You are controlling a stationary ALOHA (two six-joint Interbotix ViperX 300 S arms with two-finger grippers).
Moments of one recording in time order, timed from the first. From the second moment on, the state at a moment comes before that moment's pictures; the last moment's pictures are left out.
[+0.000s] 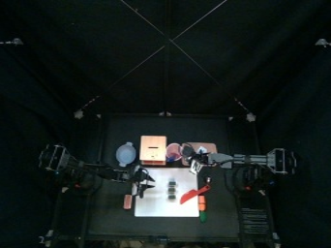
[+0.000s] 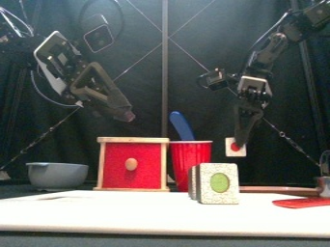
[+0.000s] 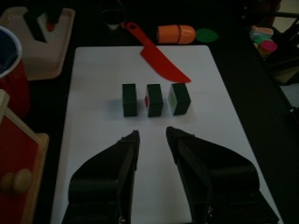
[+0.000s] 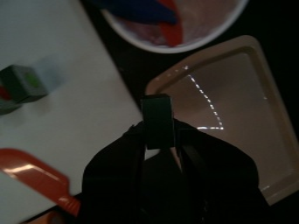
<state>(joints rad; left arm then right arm) -0.12 -0.14 0.96 -0.08 -0.38 0.01 -0.25 -0.24 0.74 -0.19 0.60 0.37</state>
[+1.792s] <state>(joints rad) -0.12 -0.15 0.96 -0.08 -0.38 0.01 0.06 -0.05 0.63 -0.17 0.43 0.38</state>
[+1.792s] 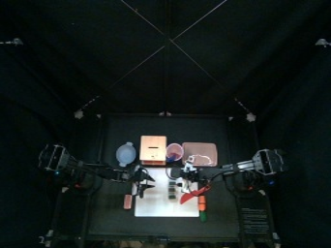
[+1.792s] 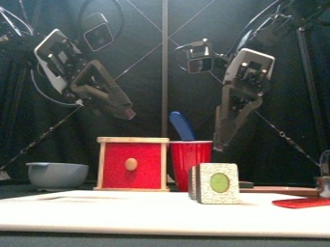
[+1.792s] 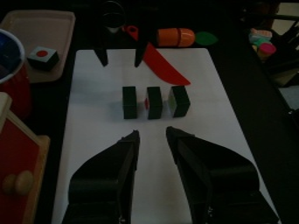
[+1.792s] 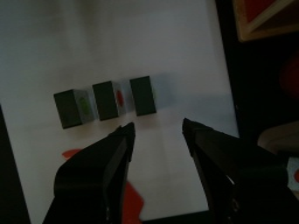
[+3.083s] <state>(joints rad) -0.12 -0.15 0.96 -0.08 -0.38 0.01 0.07 0.17 0.50 -0.18 0.45 0.37</state>
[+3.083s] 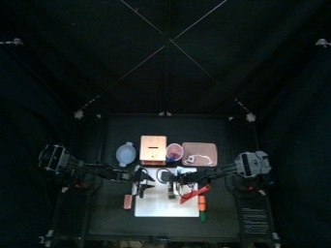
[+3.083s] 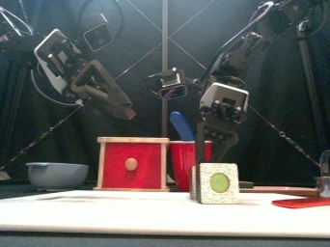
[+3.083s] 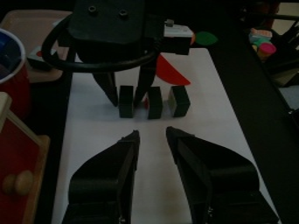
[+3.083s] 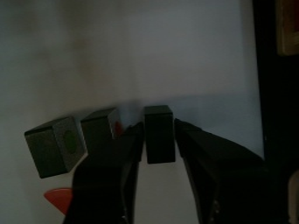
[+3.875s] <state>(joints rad) -0.12 -0.15 0.96 -0.08 -0.38 0.01 -0.08 -0.22 0.71 -0.17 0.68 0.38</state>
